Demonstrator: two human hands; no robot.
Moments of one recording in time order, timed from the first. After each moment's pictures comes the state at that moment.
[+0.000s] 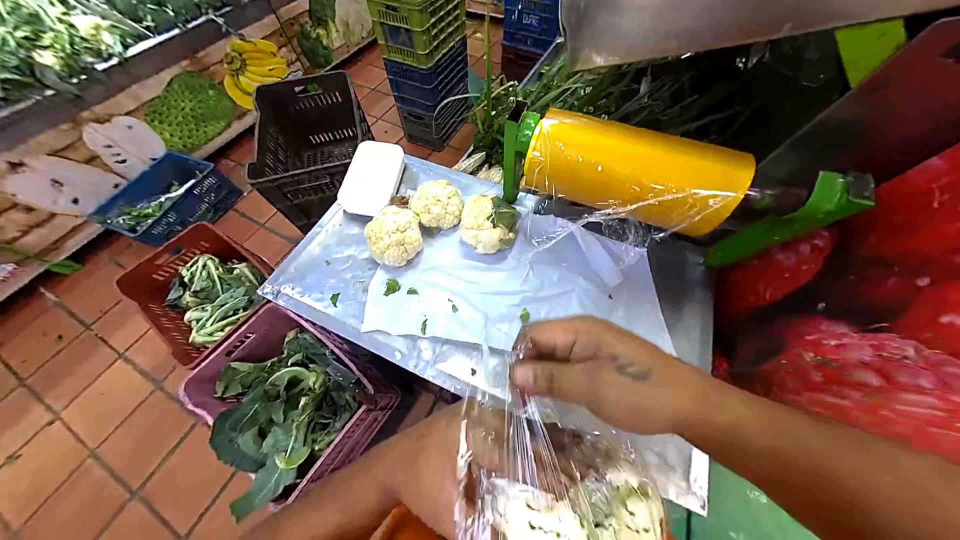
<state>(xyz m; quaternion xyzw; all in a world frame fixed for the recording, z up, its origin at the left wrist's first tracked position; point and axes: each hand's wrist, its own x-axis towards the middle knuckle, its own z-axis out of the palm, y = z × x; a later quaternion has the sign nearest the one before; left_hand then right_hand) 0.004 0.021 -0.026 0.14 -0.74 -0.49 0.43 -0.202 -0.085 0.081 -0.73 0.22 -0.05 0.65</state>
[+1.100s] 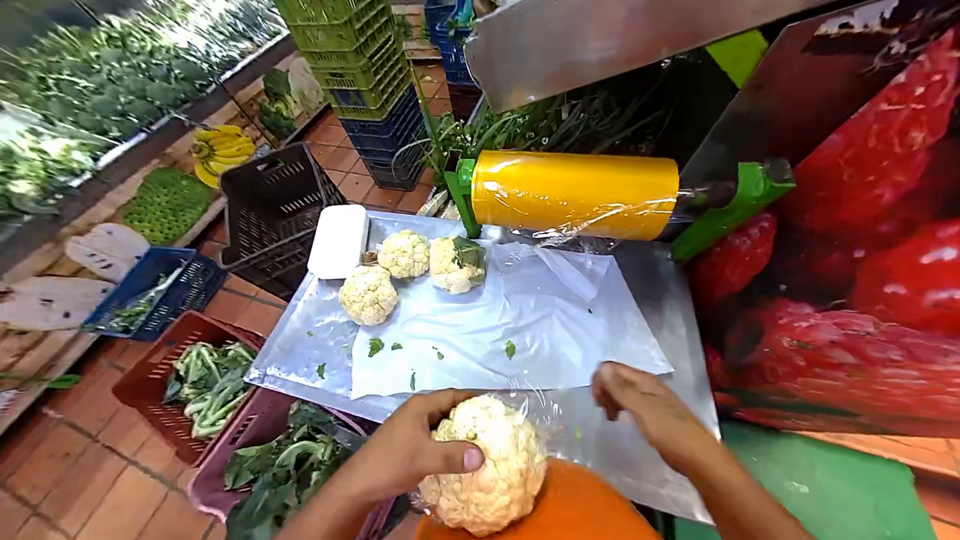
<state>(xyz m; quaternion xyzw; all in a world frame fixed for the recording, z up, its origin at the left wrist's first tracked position) 0.037 -0.032 -0.005 0.46 -0.57 -0.64 0.24 -0.296 -0.077 -0.051 -0.61 0.49 -0.27 0.56</state>
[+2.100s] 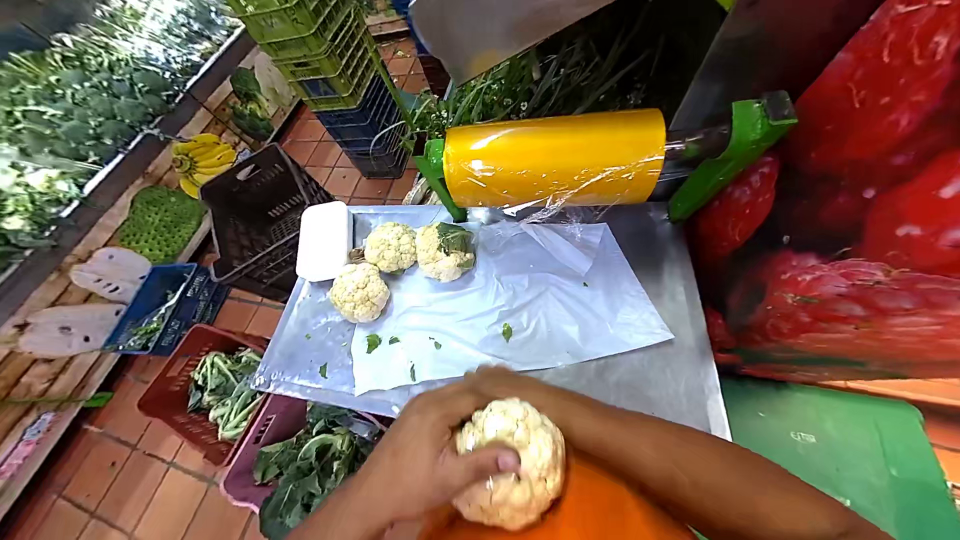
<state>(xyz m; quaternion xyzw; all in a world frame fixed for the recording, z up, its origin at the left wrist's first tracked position) 0.007 -0.033 0.014 0.48 -0.76 -0.39 0.18 -0.126 -0.126 -0.077 -0.74 0.42 0.06 0.53</state>
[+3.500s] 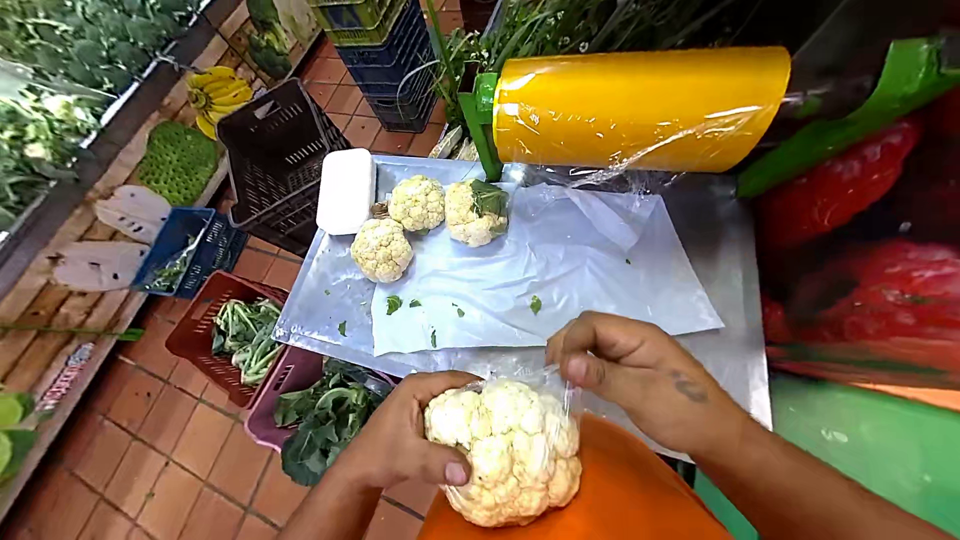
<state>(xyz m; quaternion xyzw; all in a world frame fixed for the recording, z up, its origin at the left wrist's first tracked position) 0.064 -0.015 -0.017 0.34 -0.56 -0.67 0.33 -0.227 -0.080 0.004 -0.63 0.29 -0.37 0.62</state>
